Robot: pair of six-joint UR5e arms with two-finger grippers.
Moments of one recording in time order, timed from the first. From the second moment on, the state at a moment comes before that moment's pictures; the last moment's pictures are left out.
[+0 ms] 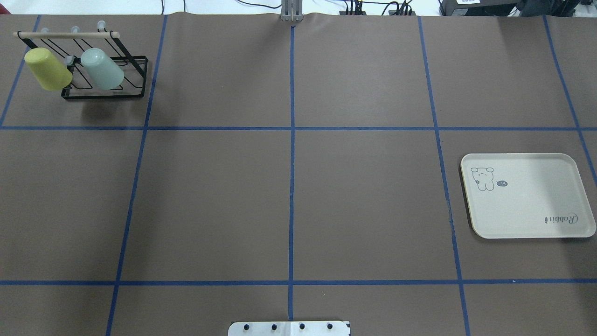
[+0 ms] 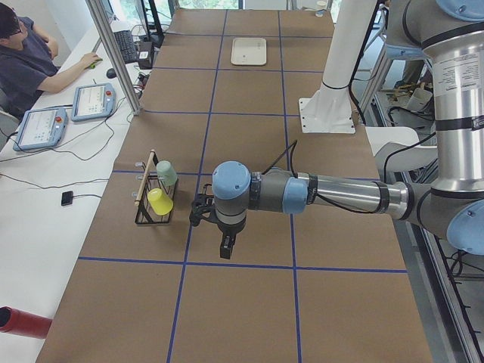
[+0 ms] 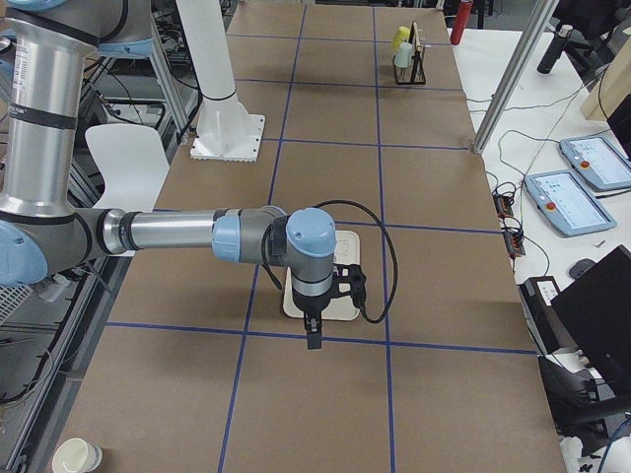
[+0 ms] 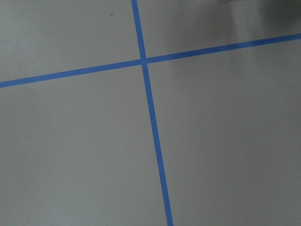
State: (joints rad) left arm -1.57 -1.39 -1.86 -1.54 -2.37 0.11; right arm 1.63 -1.80 1.90 -1.69 2.21 -0.20
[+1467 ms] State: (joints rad) left arm -1.57 -1.66 -1.79 -1.57 -2.37 0.10; right arm 1.63 -1.77 1.83 -1.47 2.32 -0.18
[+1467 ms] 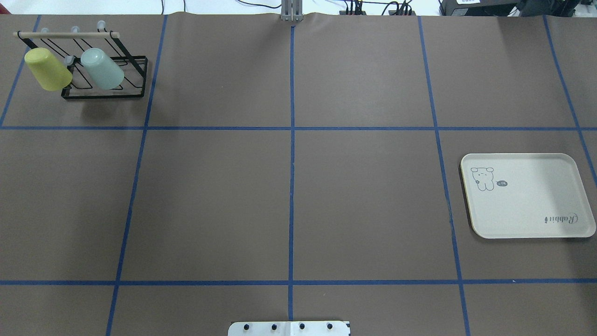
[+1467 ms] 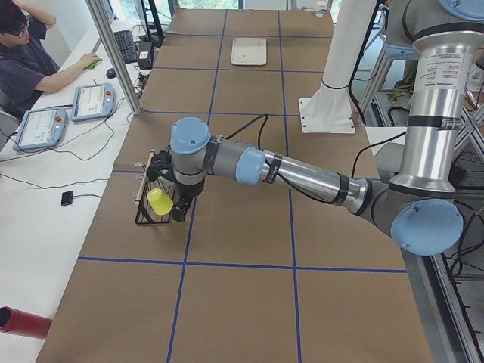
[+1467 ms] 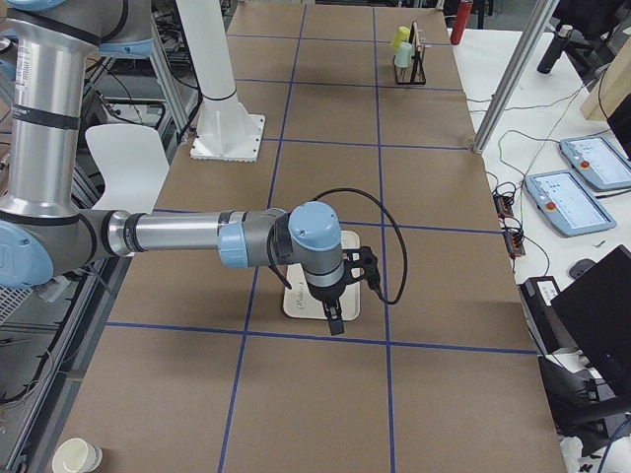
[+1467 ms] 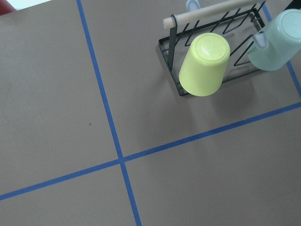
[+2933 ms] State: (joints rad) left arm -1.21 -2.05 -1.52 -1.77 -2.18 -0.45; right arm 1.53 -1.61 1.76 -1.31 2.48 0.03
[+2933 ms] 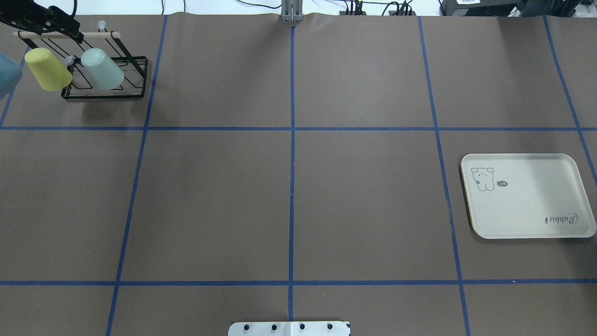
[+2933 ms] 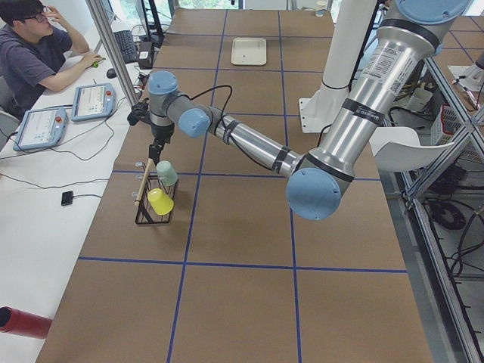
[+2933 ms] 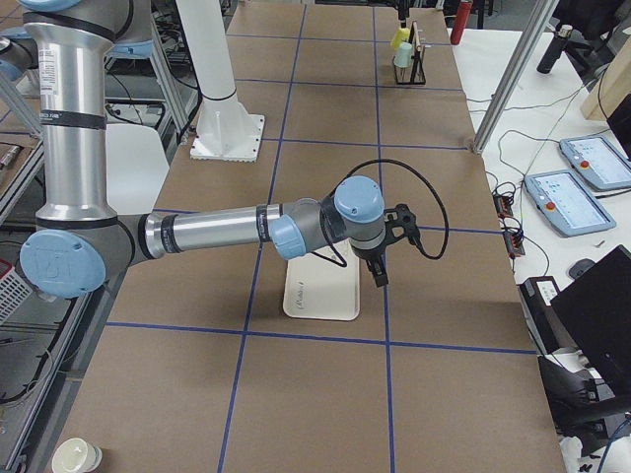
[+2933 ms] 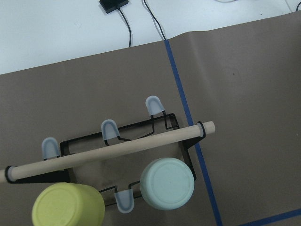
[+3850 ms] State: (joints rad) left arm -1.13 -2.09 -1.36 -1.85 -2.16 -0.46; right arm 1.52 -1.60 1.76 -1.31 2.48 0.03
